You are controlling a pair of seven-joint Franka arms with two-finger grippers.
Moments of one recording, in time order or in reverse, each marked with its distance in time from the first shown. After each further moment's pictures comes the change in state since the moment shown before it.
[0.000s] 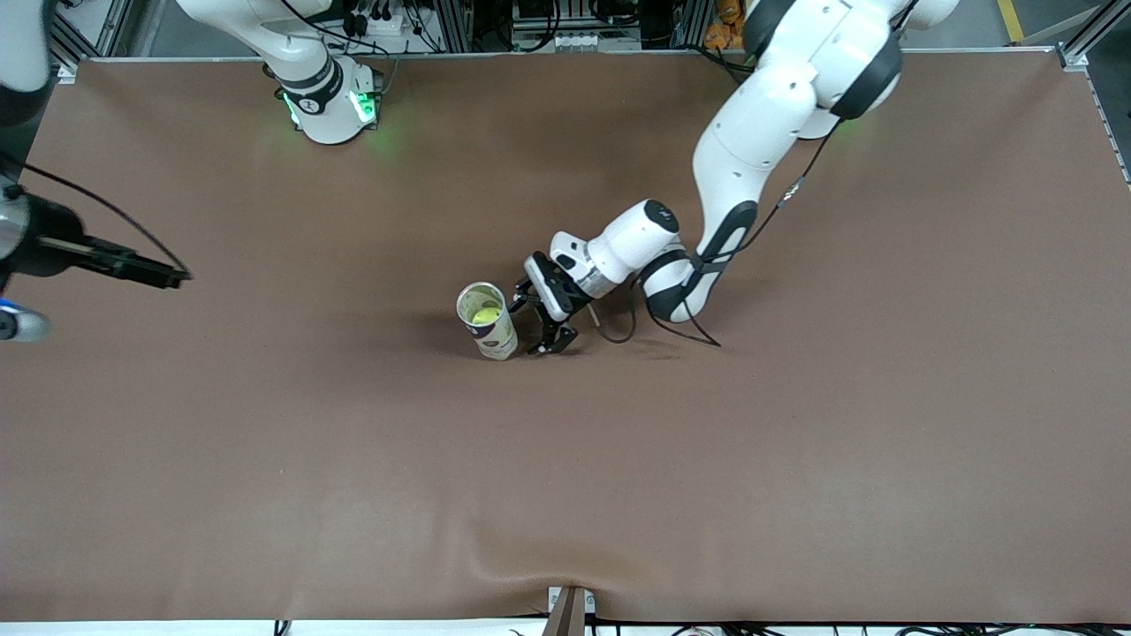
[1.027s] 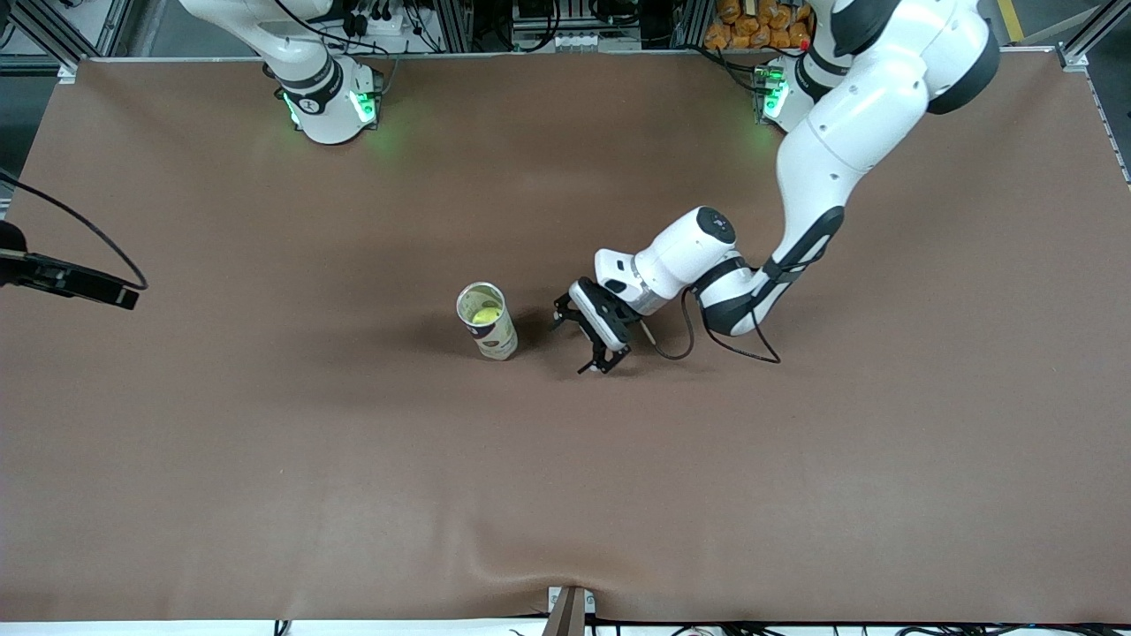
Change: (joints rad) left arm 0.381 -0.089 -0.297 -0.061 0.163 -0.320 -0.149; right arm -0.051 -0.010 0.025 -0.038 0.026 0.128 -0.105
